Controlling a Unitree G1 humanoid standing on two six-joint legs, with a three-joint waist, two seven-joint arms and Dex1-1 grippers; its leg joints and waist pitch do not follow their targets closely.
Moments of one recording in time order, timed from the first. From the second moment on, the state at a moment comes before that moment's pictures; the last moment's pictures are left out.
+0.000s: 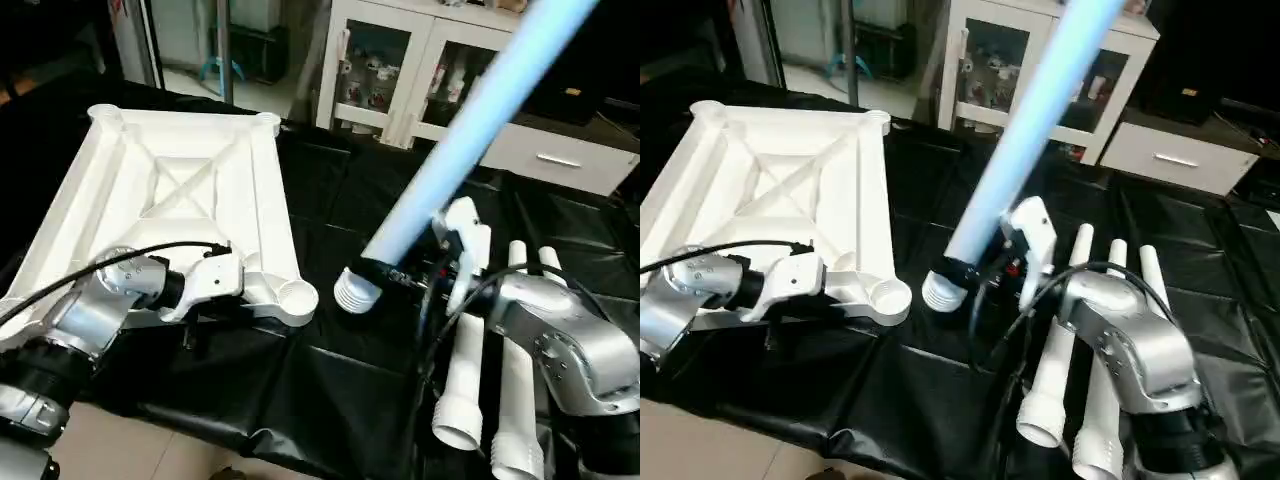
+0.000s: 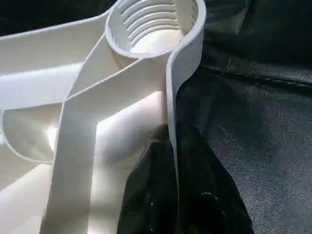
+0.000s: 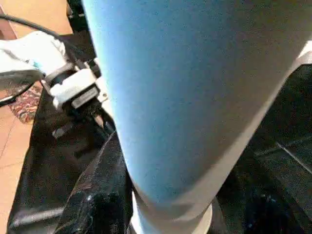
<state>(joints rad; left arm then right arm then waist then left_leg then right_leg) -0.52 0.67 -0.37 0.45 0.08 -0.03 -1.19 -0.32 -0.40 0.09 -0.17 0.50 0.60 0.77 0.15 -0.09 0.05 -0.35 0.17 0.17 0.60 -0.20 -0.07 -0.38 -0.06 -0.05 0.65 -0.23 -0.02</state>
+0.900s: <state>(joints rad) -0.47 0.58 -0.37 0.30 0.09 0.09 -1.24 -0.47 -0.33 0.24 0.04 0.42 0.62 0.78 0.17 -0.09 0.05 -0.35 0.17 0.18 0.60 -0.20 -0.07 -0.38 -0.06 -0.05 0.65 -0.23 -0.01</state>
